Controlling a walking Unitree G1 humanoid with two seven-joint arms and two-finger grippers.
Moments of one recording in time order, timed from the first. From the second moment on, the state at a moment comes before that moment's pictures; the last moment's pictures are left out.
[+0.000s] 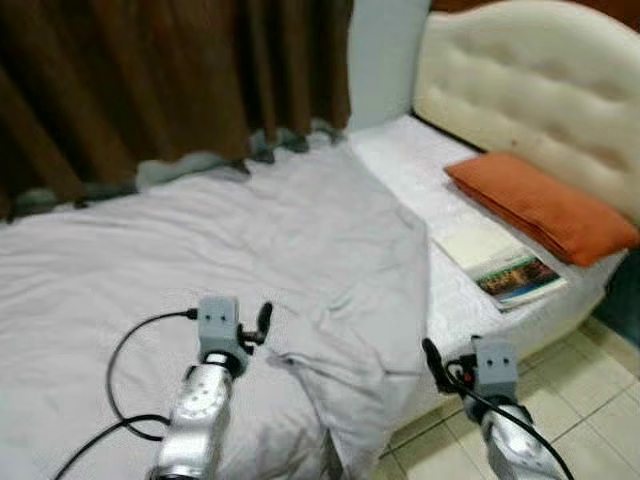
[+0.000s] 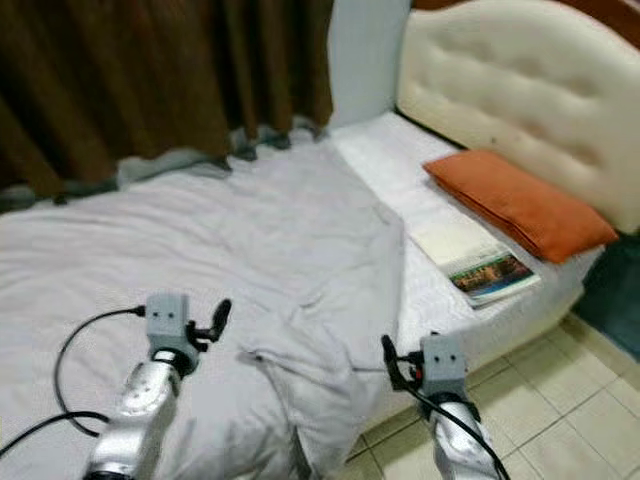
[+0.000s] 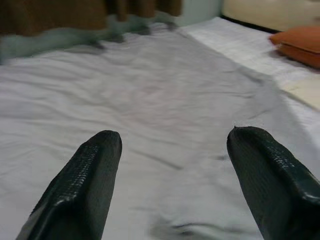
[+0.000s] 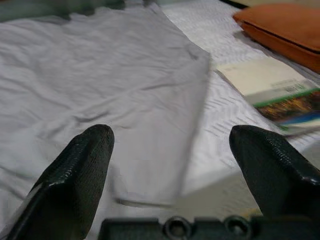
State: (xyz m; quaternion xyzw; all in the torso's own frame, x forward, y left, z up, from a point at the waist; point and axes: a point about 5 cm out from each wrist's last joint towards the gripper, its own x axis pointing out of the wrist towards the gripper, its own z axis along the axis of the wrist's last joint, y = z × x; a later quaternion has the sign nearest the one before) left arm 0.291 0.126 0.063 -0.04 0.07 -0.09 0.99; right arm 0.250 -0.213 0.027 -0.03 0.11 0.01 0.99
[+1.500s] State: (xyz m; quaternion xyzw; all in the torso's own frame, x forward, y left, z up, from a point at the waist) left arm 0.364 0.159 0.077 -0.37 0.12 0.08 0.92; right arm 0.140 -0.173 0.046 -0.13 0.14 0.17 0.97
